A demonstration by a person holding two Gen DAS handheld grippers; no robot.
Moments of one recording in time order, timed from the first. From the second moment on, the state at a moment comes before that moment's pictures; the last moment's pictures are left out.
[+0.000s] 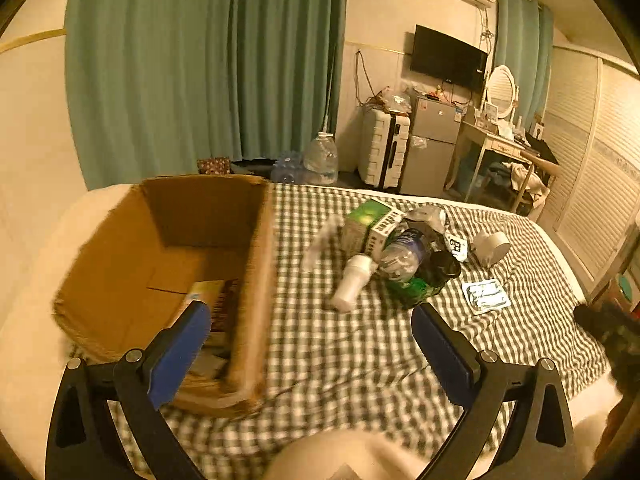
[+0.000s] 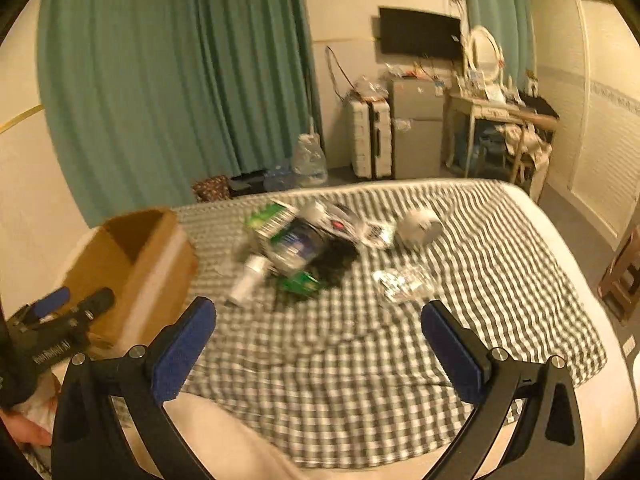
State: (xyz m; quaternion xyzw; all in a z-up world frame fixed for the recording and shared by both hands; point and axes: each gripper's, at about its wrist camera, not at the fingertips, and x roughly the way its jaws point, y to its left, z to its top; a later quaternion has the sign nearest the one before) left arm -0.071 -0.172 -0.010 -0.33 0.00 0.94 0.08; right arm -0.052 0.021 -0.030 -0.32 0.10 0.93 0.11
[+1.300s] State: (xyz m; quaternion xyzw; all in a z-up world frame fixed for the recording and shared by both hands) left arm -0.251 -0.035 -0.193 -0.42 0.17 0.89 0.03; right arm -0.224 0.151 -0.216 -0.46 0.09 0.87 0.13
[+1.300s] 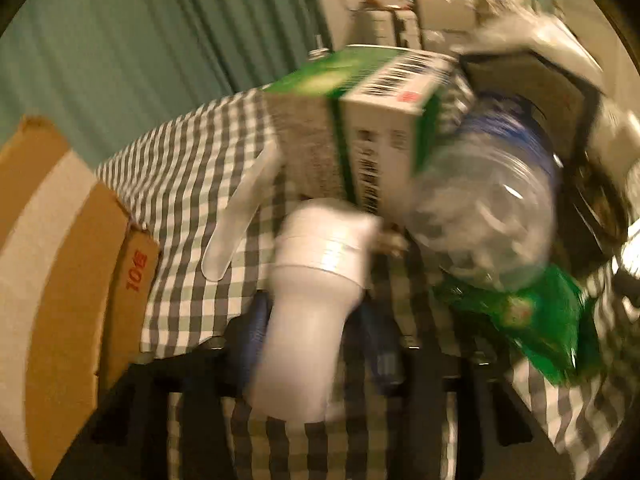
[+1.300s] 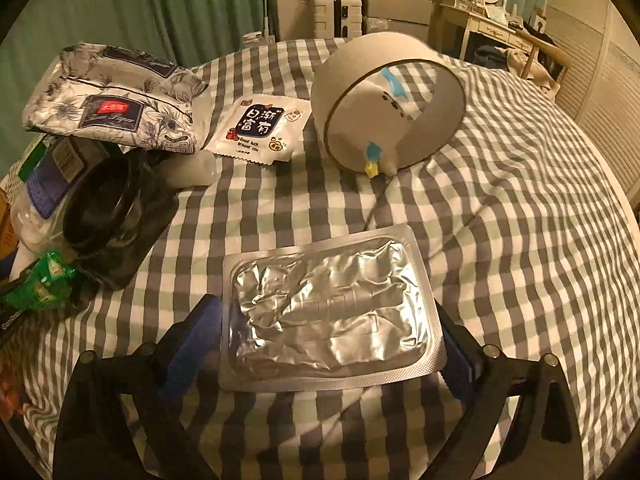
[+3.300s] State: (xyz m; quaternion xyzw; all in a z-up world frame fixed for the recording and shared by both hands) left arm -0.169 -0.375 -0.082 -0.41 -0.11 0.90 0.08; right arm -0.235 -0.227 -0.051 -0.43 0.16 0.88 -0.08
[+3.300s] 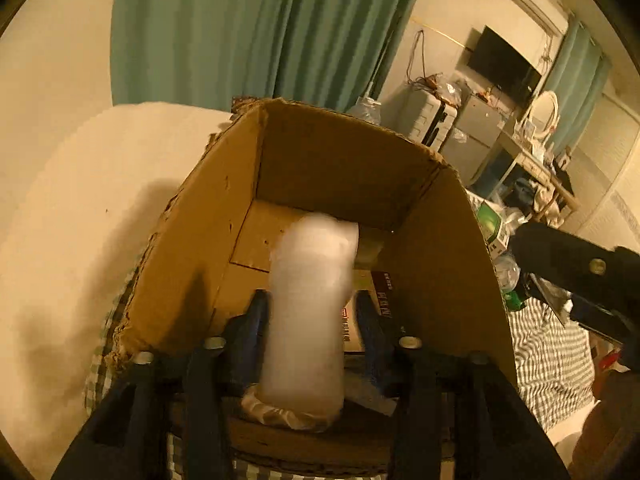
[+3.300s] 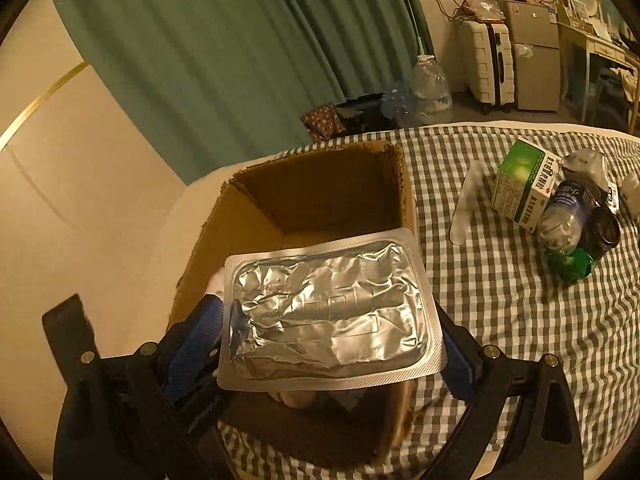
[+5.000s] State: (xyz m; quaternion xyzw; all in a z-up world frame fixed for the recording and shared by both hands) left arm -0.165 -0.067 -0.044 -0.39 0.05 0.91 0.14; right arm -0.028 0.169 0.014 -0.29 0.17 0.93 0.14
